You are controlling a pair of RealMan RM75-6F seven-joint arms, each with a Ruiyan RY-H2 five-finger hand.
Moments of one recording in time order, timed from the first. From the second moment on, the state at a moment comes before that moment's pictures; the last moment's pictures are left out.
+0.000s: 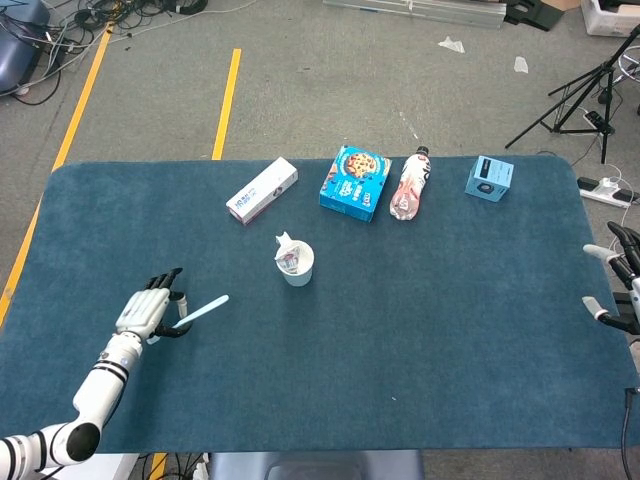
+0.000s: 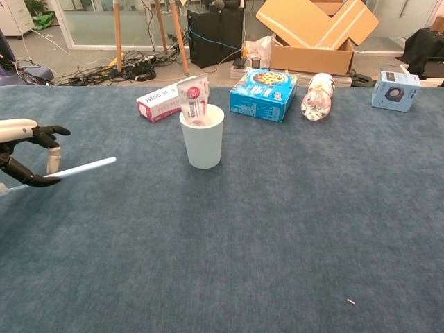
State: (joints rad) left arm -0.60 -1.33 -0.11 -1.59 0.90 0.90 0.18; right arm 0.20 -1.07 0.10 -1.13 -1.55 1.49 0.47
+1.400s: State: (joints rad) left arm -0.60 -1.12 -0.25 -1.78 1.12 0.94 -0.07; right arm 0.20 -1.09 0.09 -1.12 -1.56 1.48 0.48
